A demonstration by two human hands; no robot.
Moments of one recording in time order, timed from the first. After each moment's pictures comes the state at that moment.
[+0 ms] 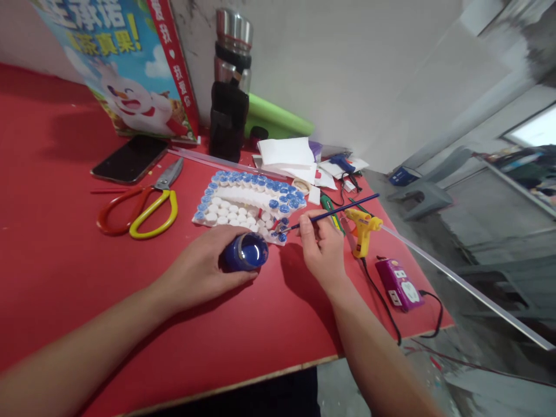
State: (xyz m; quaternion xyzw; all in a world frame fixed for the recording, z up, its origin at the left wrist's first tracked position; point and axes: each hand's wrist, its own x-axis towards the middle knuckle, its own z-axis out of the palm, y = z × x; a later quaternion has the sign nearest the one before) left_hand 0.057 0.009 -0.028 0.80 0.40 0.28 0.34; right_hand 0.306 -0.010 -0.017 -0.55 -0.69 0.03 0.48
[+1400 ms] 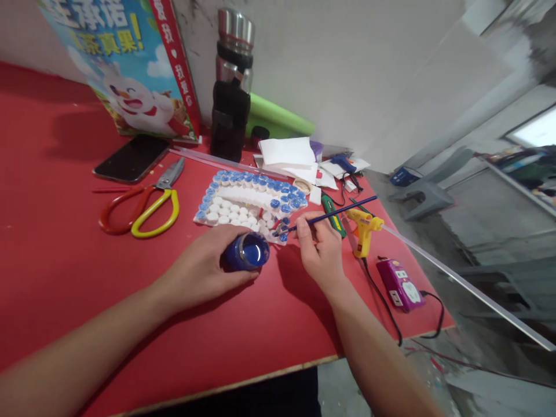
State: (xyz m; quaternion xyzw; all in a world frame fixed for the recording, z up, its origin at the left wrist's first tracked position) left_hand 0.057 0.008 -0.024 0.81 0.40 0.28 0.34; right_hand 0.303 -0.011 -0.019 -0.52 -0.70 0.04 0.49
